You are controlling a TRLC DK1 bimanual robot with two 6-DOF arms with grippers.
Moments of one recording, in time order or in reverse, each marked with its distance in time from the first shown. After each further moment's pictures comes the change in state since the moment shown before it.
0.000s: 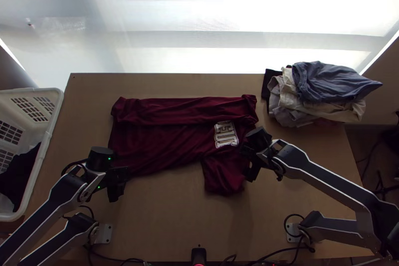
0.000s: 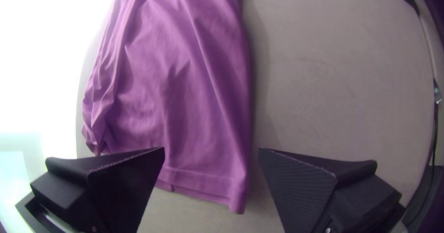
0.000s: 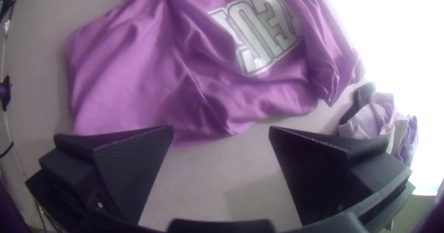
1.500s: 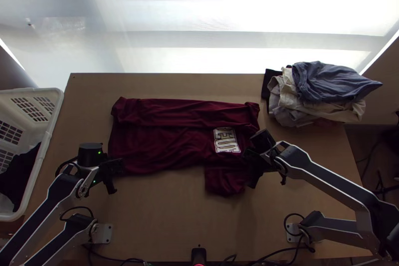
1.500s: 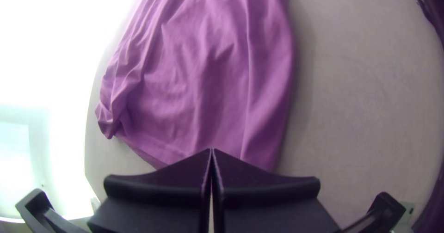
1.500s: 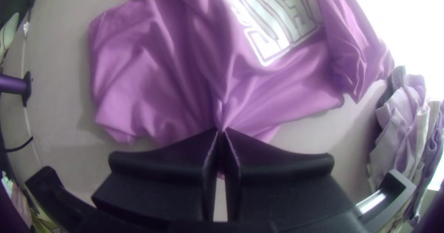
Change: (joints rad) left arm 0.173 0.015 -0.046 0.160 0.058 0.049; right arm -0.055 -0.009 -0.056 -0.053 -0.166 0.022
